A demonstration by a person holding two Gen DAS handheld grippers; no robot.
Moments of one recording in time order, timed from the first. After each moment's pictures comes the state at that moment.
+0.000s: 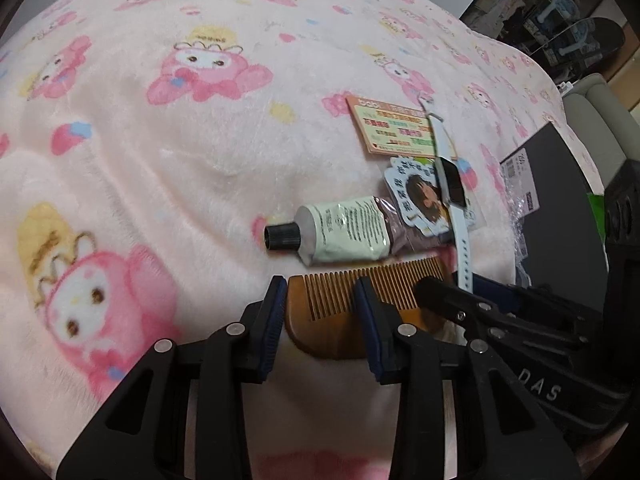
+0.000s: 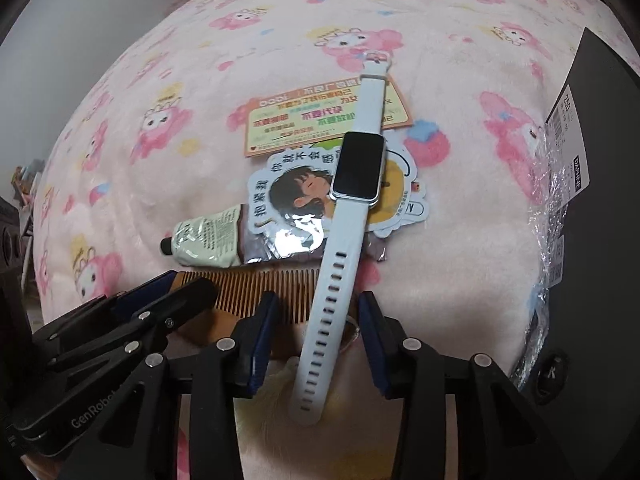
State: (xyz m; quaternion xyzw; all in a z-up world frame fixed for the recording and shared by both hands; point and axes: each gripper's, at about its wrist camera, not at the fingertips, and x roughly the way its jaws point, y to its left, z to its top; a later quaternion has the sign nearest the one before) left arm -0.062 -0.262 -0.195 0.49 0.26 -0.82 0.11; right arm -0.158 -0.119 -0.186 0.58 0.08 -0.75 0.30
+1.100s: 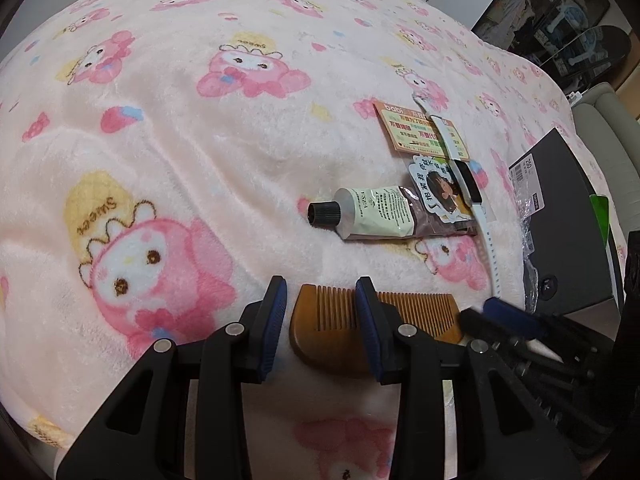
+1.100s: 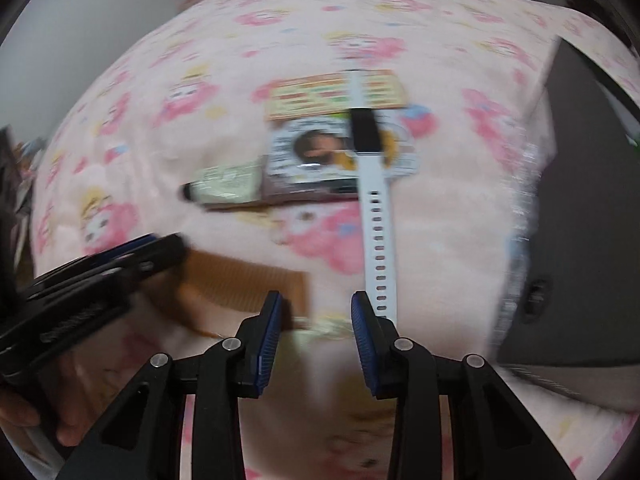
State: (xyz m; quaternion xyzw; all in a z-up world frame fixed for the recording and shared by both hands) left arm -0.044 -0.271 -0.194 0.48 0.27 -0.82 0.14; right arm -0.118 -0.106 -0.181 0.54 0.13 -0.78 0.29
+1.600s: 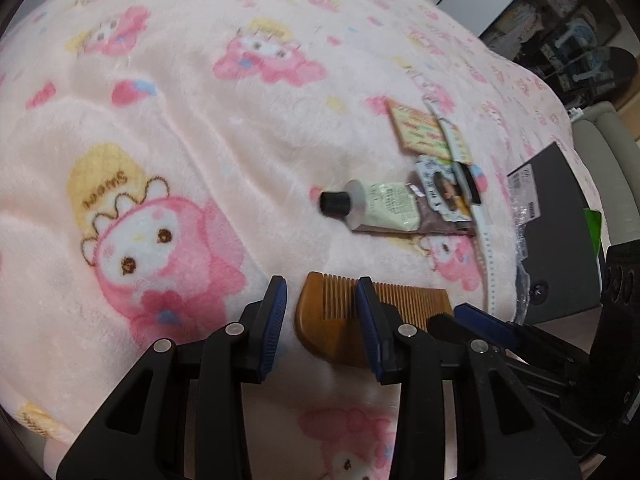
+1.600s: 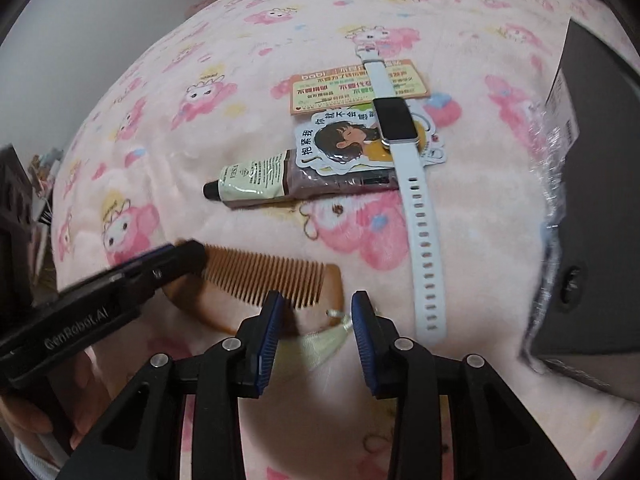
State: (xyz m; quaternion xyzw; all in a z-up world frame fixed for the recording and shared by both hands) left arm -0.038 -0.282 -0.203 0.49 0.31 -0.80 0.13; right arm -0.121 -0.120 -0.195 0.57 0.07 -0.74 0.34
